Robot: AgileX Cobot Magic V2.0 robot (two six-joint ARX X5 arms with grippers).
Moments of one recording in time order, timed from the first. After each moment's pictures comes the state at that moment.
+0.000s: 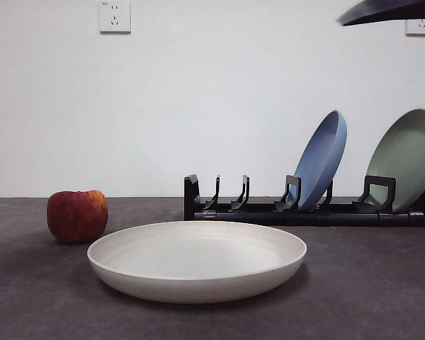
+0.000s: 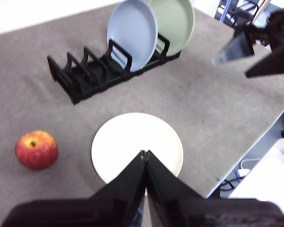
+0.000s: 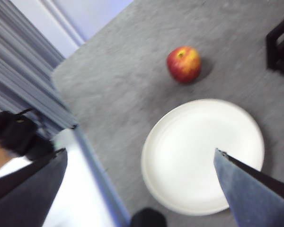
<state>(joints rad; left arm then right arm) -0.89 0.70 1.21 -1.02 -0.13 -0.22 0.37 0.99 0.98 -0.63 -0.72 -0.04</state>
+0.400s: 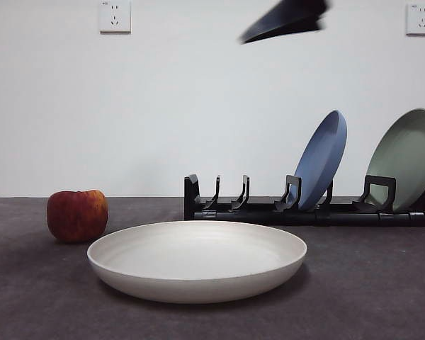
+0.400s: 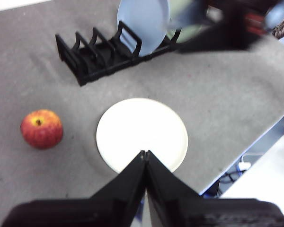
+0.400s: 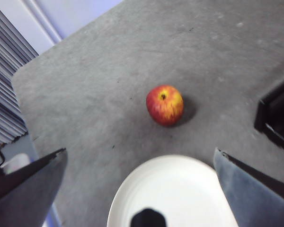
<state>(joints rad) -0.89 0.69 1.21 -1.08 -0.15 -0.27 0.60 1.43 1.33 -0.51 -0.48 -0.03</state>
